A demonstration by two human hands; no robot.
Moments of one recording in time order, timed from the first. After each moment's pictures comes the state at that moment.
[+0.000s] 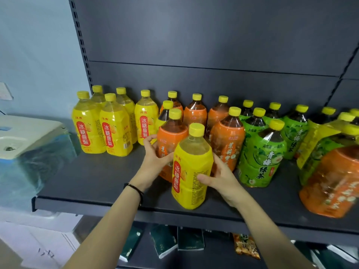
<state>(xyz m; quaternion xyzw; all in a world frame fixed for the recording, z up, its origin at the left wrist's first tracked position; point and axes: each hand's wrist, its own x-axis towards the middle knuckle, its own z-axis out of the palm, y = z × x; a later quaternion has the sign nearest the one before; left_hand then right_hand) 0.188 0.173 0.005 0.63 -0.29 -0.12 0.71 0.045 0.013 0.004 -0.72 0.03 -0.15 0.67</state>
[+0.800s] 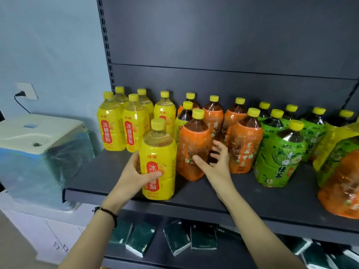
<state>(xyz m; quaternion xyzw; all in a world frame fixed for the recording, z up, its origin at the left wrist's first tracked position) 0.184 0.291 -0.008 0.67 -0.27 -0.11 0.69 0.086 0.075 0.005 -0.73 0.15 -0.31 0.59</state>
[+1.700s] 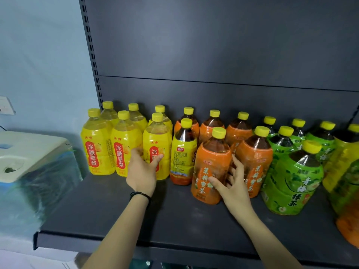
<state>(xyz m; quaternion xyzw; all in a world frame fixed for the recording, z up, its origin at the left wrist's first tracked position) 0.279 0.190 -0.002 0.83 -0.04 0.19 0.52 0.107 0.025 -0.006 -0.74 0.15 -0.33 0.56</state>
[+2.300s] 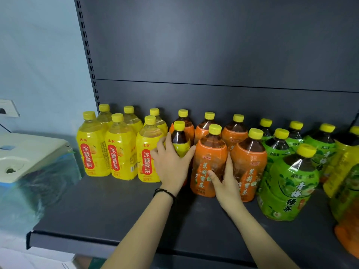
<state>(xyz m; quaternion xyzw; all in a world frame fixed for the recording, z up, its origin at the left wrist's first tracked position) 0.229 0.111 0.034 0.84 -0.15 0.26 0.45 0.127 0.004 -0.004 -0.79 0.19 -0.30 0.50</state>
